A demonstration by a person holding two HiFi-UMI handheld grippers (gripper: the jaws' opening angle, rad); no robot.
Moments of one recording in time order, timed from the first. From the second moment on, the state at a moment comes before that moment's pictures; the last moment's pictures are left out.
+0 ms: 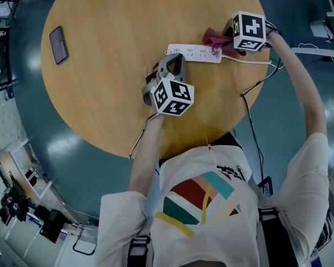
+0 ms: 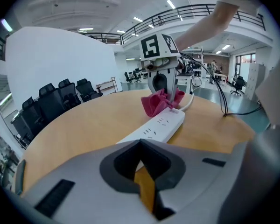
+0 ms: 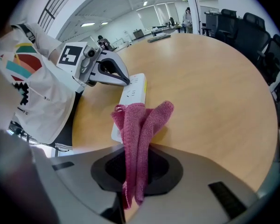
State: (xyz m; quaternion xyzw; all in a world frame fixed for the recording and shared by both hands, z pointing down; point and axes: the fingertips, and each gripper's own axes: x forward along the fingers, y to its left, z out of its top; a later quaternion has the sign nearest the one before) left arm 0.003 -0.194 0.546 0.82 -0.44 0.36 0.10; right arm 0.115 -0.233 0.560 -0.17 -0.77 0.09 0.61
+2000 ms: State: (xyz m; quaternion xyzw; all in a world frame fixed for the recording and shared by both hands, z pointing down) left arm 0.016 -0.205 0.572 0.79 -0.52 0.24 0.23; right arm -0.073 -0.231 0.593 -0.54 -0.49 -0.40 0.55
